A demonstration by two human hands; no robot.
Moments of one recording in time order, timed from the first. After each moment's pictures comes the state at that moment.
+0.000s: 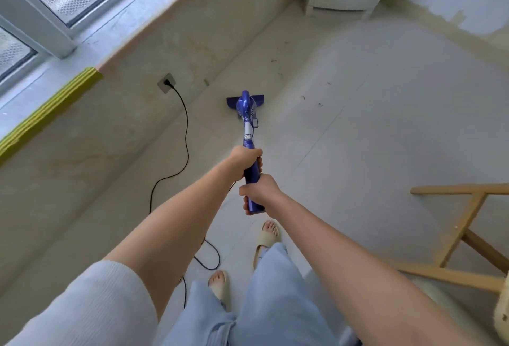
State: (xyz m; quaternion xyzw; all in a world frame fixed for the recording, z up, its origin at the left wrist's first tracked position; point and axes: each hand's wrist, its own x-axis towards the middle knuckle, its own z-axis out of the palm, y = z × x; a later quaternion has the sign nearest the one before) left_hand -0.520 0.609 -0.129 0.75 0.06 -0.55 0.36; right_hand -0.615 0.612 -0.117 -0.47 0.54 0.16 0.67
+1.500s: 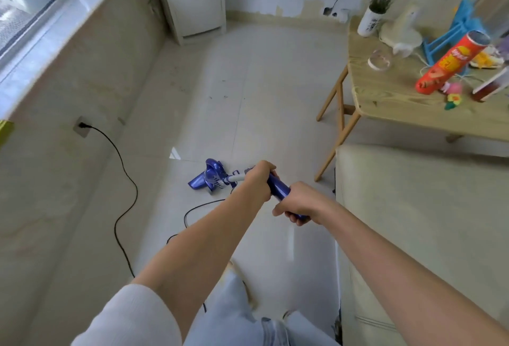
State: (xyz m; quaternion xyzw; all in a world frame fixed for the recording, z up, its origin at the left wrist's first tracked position) left_hand -0.813 0.860 -0.084 0.66 0.01 -0.69 0.31; right_hand -0.916 0.900 -0.033 -0.50 0.66 0.07 0.56
